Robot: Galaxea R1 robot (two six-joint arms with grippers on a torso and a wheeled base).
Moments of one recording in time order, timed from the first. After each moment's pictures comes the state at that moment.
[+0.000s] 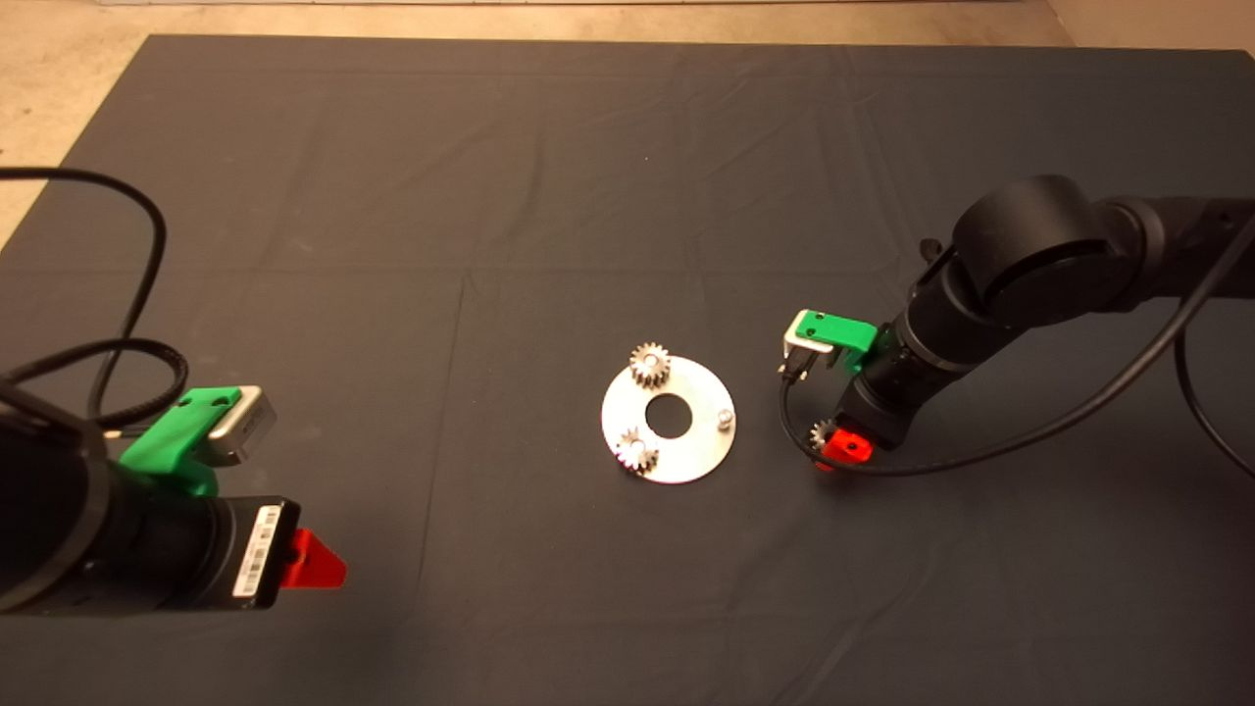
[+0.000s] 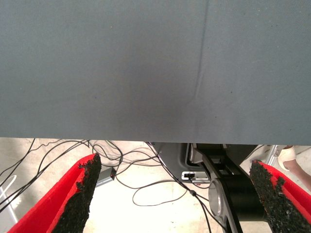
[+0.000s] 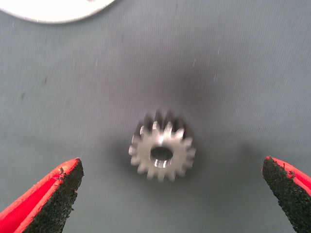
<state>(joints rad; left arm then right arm) -0.59 2.00 -0.34 0.12 1.53 -1.72 0.32 2.44 -0.92 -0.30 -1.48 0.61</state>
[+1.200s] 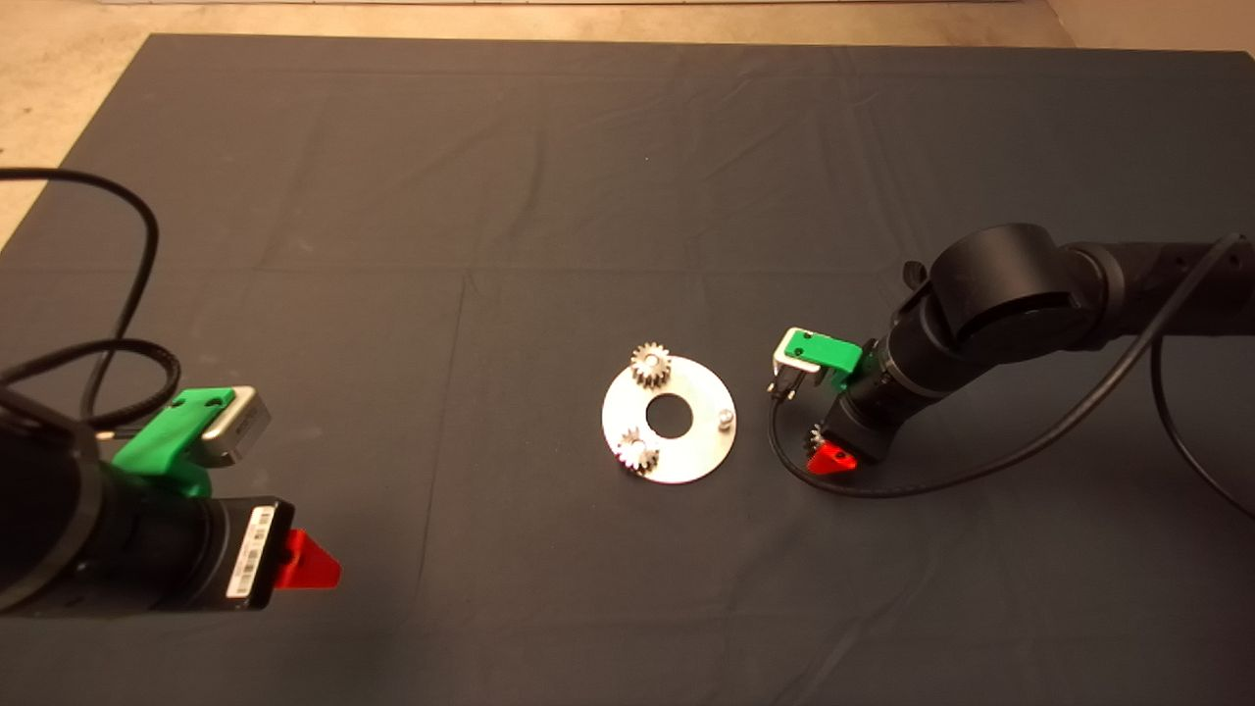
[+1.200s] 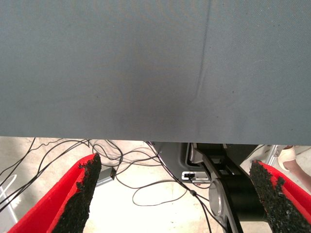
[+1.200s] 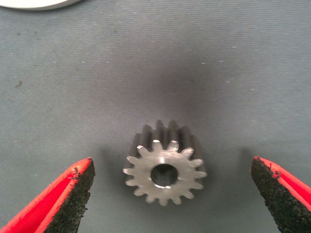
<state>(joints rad) -0.59 1.99 -0.34 0.12 1.53 -1.71 0.25 2.44 -0.92 -0.40 -1.49 0.61</state>
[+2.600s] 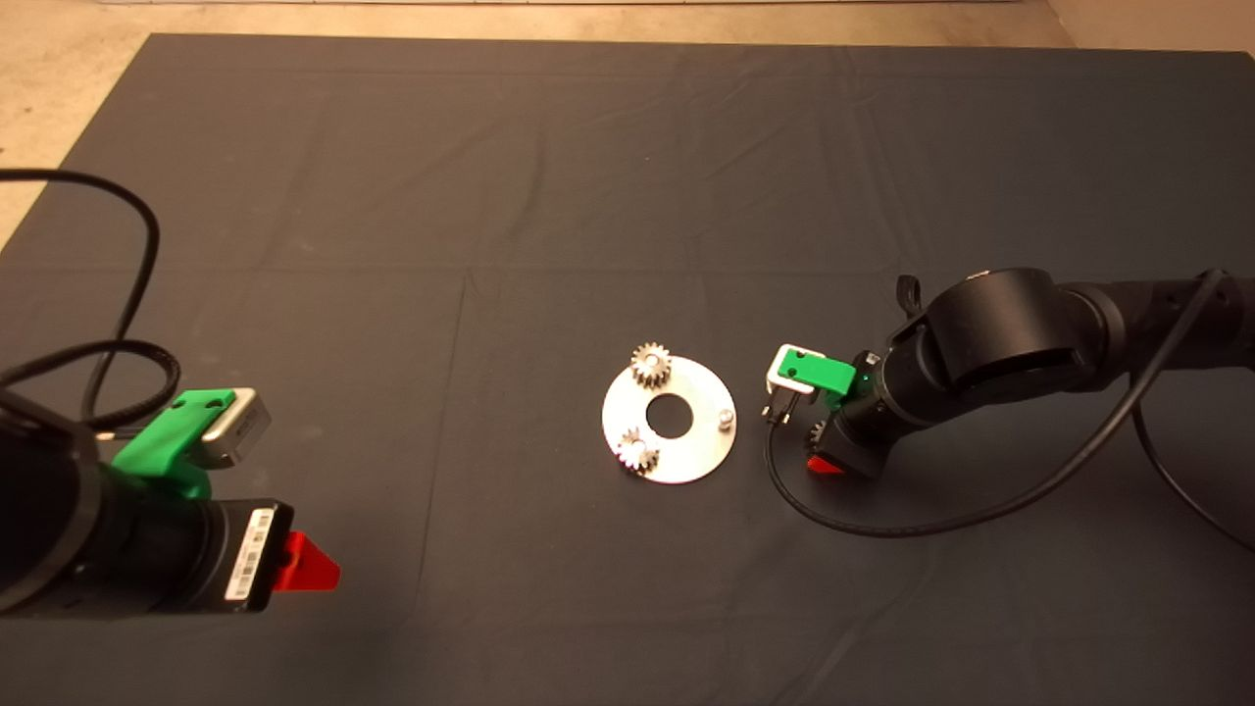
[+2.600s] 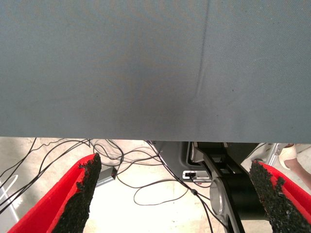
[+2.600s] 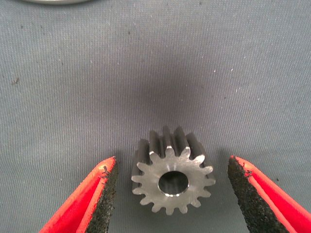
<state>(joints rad) -0.59 1.99 -0.34 0.11 1.53 -1.70 0.20 2.44 -0.85 -0.55 -1.53 0.61</state>
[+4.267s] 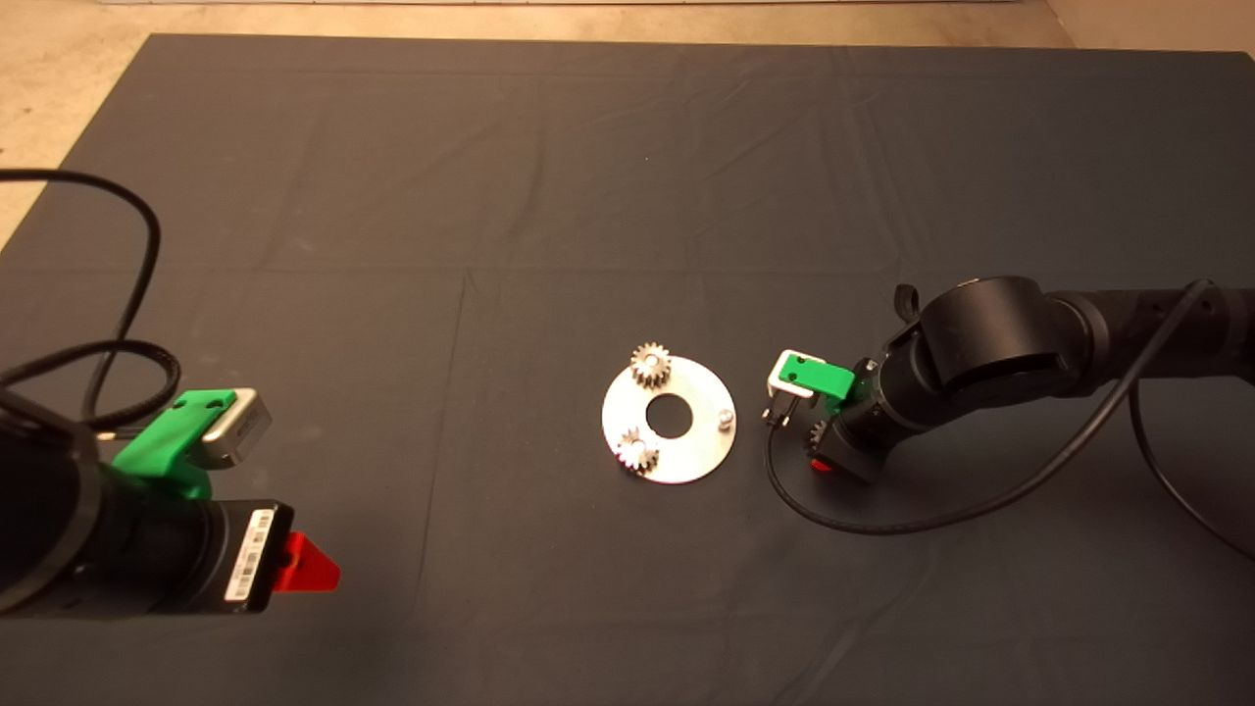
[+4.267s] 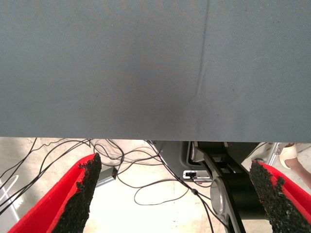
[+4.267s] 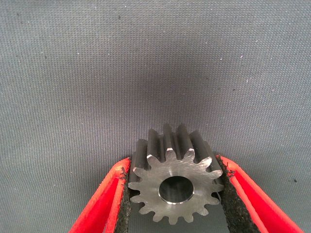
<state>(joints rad) -0.59 1.99 -0.34 0.11 1.53 -1.70 0.18 2.44 -0.88 -0.56 -1.53 0.63</state>
